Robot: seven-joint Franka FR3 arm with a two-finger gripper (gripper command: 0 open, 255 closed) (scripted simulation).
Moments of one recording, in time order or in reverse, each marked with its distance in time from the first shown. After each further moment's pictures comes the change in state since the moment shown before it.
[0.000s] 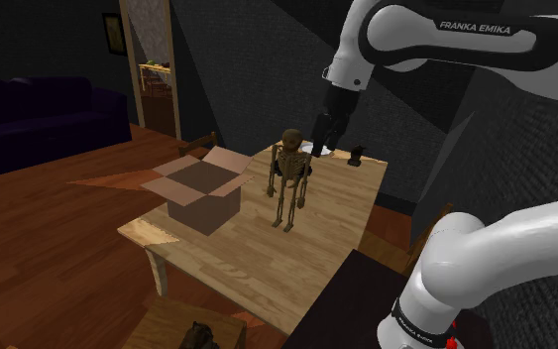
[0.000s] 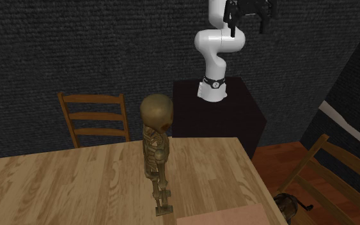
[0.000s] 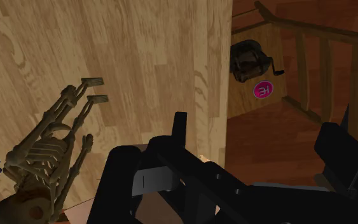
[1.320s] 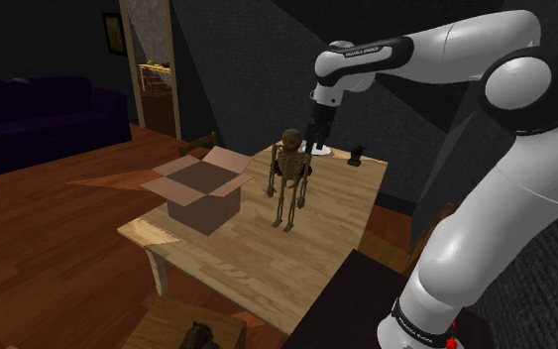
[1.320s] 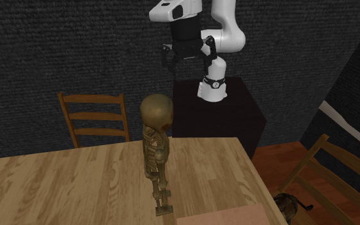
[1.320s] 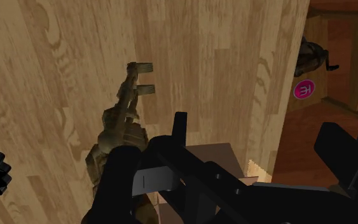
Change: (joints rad) arm -0.058 0.552 -0.306 0.276 -0.017 0.168 -0.406
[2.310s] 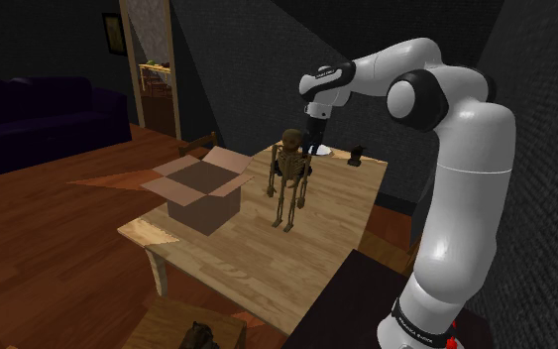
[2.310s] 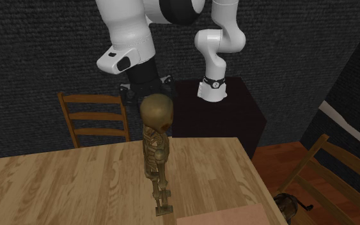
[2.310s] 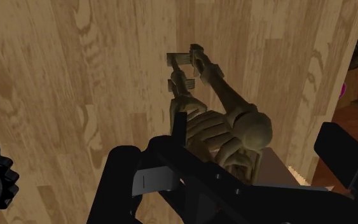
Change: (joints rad) arm -0.090 0.445 -0.089 0.329 0.152 0.011 -0.249
